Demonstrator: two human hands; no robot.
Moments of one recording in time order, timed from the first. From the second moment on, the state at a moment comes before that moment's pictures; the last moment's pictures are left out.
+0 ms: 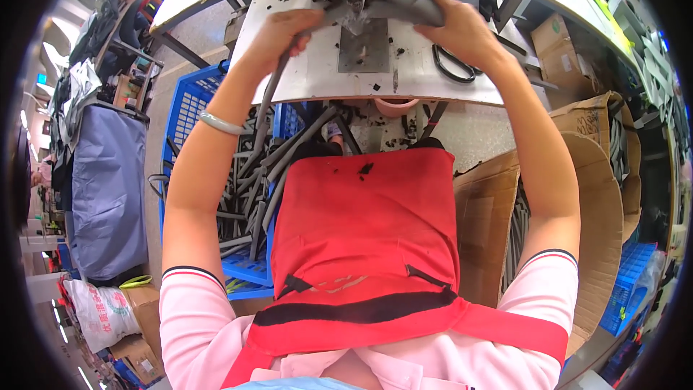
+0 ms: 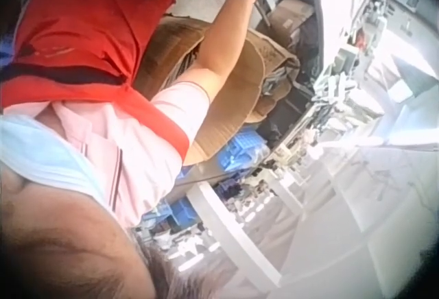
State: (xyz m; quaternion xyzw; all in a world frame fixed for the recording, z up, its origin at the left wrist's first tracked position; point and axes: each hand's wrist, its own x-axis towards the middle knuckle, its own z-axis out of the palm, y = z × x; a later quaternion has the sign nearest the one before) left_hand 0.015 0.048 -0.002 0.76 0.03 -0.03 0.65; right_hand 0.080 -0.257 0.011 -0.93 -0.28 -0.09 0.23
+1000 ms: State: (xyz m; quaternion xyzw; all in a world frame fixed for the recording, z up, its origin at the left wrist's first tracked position) left_hand -0.022 0.006 0.016 0.85 -0.06 -0.03 0.52; right_hand 0.038 -0.271 0.030 -0.92 -0.30 0.02 0.24
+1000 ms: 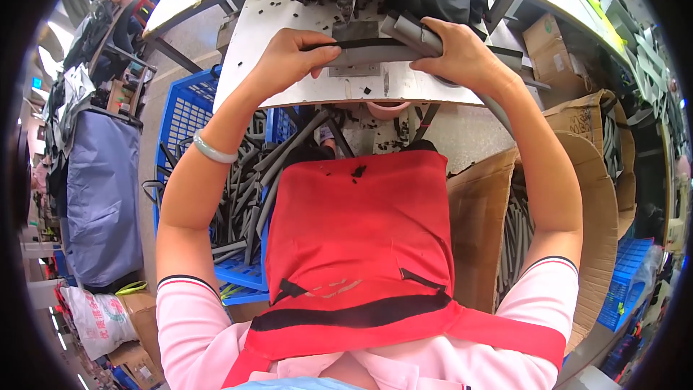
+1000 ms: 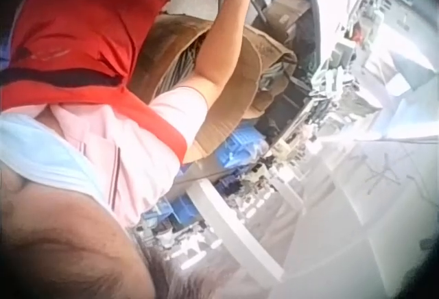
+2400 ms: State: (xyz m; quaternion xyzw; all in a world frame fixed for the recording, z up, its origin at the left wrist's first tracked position) left_hand -0.066 0.041 -0.055 0.76 -0.01 -0.28 0.58; right_hand -0.002 -0.259 0.009 -0.90 -0.39 0.07 0.18
